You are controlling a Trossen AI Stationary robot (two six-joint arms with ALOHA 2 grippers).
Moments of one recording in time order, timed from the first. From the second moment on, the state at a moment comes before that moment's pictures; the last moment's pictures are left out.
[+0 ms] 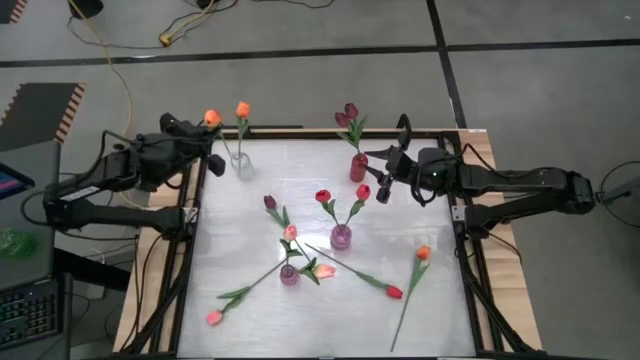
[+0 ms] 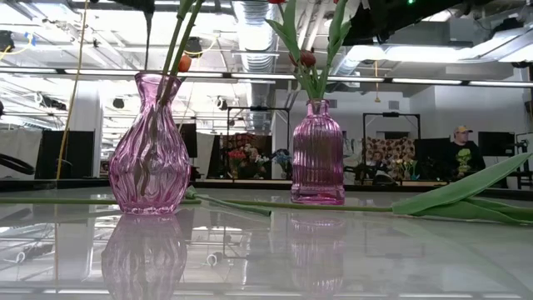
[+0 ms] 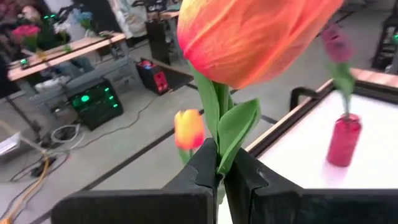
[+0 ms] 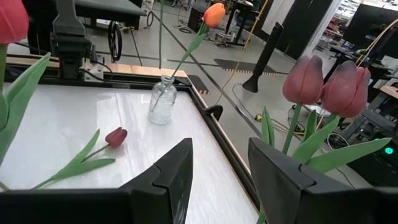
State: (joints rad) left arm 0.20 0.74 1.09 -0.68 -0.75 -0.05; right arm -0.15 1.03 0.79 0.05 0.32 -0.23
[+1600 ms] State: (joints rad) left arm 0.49 0.82 0.99 -0.55 -0.56 -0.05; right arm -0.15 1.03 0.79 0.00 0.32 -0.24
